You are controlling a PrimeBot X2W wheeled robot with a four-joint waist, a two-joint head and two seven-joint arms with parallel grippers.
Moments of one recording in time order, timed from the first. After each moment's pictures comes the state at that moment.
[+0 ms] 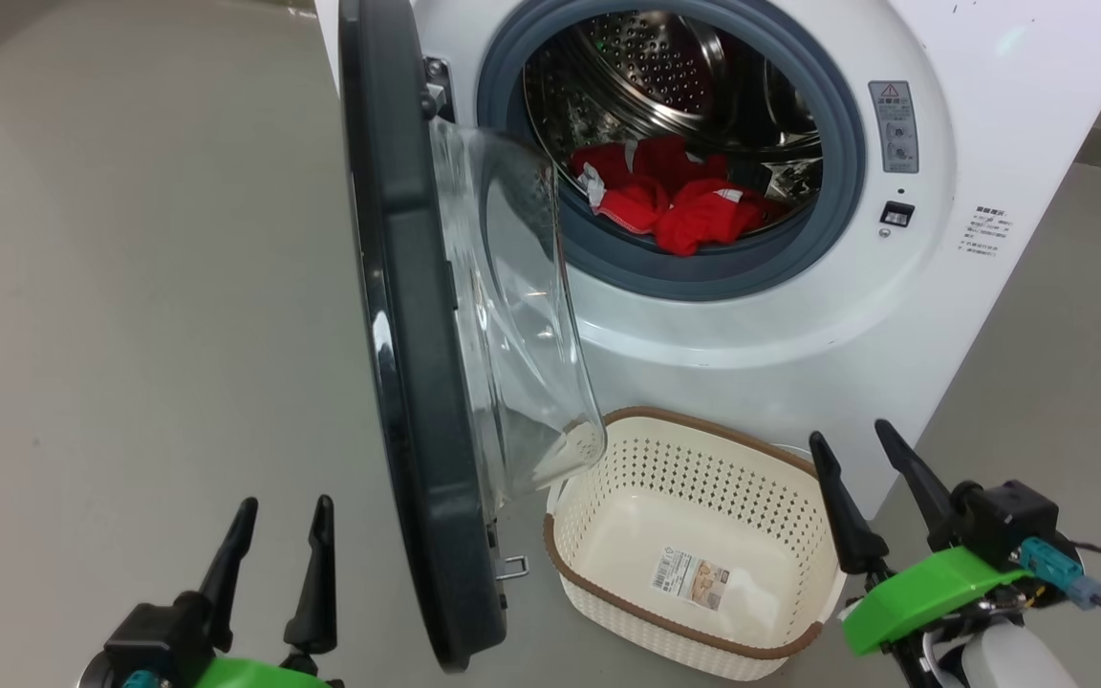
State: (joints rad) left arm -0.08 0.04 -0.04 0.24 -0.27 -0.08 -0.25; right arm -0.16 -0.07 0.09 0.39 0.34 0.13 -0.25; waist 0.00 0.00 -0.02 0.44
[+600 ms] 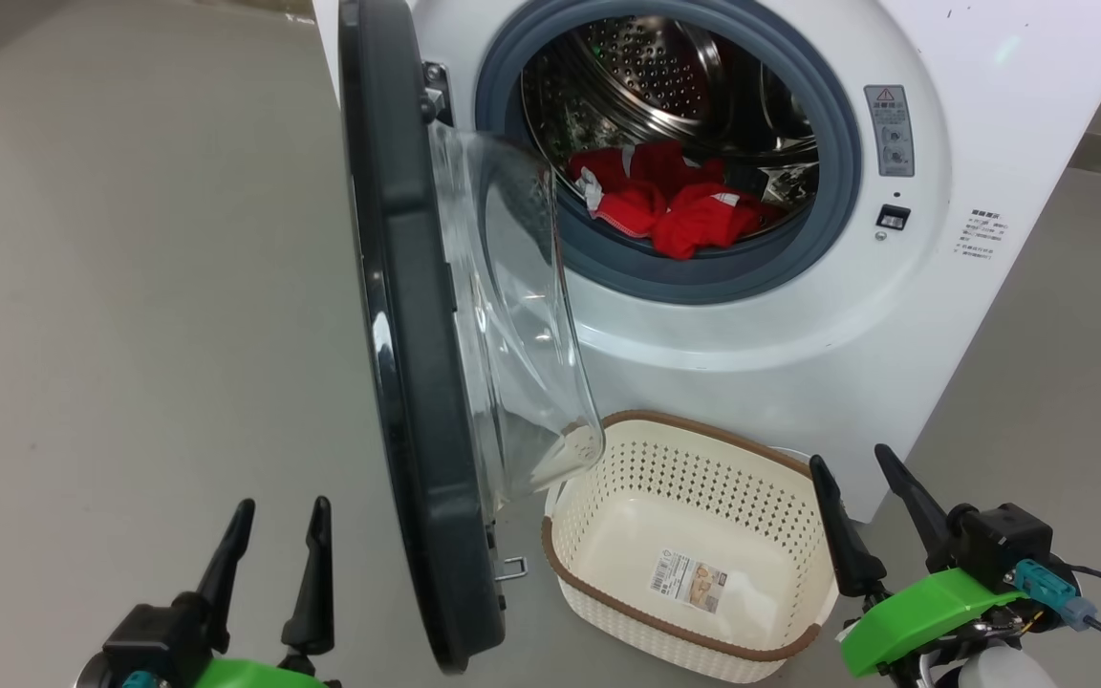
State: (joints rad) left arm -0.08 0.04 -0.03 0.24 -0.26 -0.08 -0.25; right arm -0.12 -0.05 0.07 0.39 0.31 0.13 -0.25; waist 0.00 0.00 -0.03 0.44
